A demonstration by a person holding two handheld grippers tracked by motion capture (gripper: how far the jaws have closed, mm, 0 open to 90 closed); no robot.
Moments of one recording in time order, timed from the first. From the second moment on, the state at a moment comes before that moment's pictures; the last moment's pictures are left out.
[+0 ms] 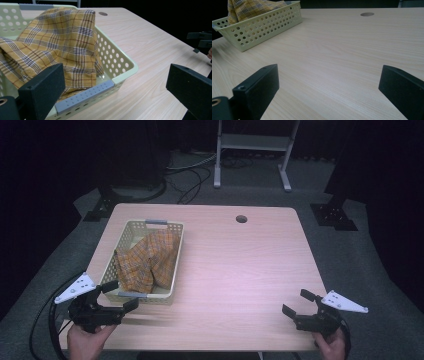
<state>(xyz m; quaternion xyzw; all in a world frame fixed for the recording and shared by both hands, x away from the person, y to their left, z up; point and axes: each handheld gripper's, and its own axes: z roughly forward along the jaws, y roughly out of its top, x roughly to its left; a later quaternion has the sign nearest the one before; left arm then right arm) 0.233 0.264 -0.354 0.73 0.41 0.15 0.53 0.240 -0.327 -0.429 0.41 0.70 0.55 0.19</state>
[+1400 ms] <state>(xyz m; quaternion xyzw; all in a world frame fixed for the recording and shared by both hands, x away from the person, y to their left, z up) 0.277 0.250 -0.355 0.75 0.41 0.14 0.51 0.239 -0.327 -0.427 0.41 0.70 0.55 0.19</state>
